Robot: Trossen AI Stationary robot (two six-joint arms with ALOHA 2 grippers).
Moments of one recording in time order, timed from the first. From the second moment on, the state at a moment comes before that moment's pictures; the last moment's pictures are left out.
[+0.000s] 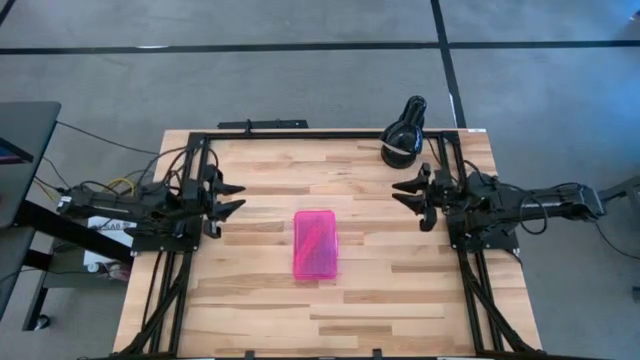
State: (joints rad) left arm -0.11 0.31 0.22 0.37 -0.23 0.01; right arm 0.00 0.48 0.31 0.22 0.10 0.20
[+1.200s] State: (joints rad) left arm -0.11 0.00 0.01 0.21 -0.19 -0.22; right arm 0.00 0.12 0.01 0.10 0.26 0.42
